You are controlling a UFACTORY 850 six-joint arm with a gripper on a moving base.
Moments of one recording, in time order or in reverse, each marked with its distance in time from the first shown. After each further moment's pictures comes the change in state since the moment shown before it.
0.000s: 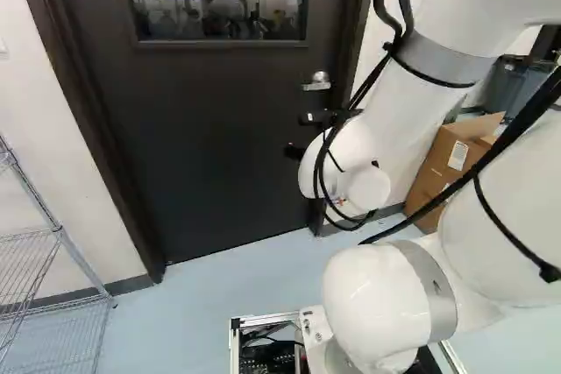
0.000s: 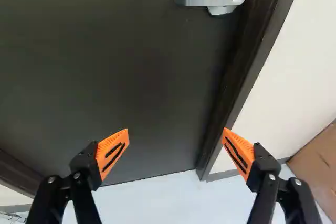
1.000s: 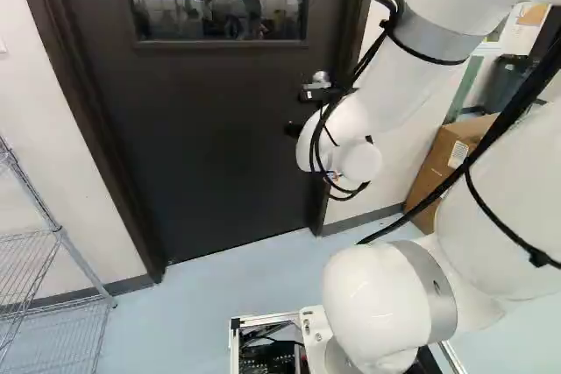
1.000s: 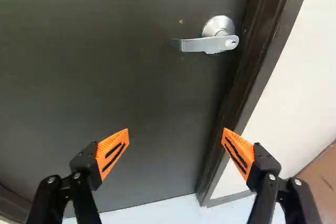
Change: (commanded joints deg) arm -0.7 -1.7 -7.6 0.0 0.0 0.0
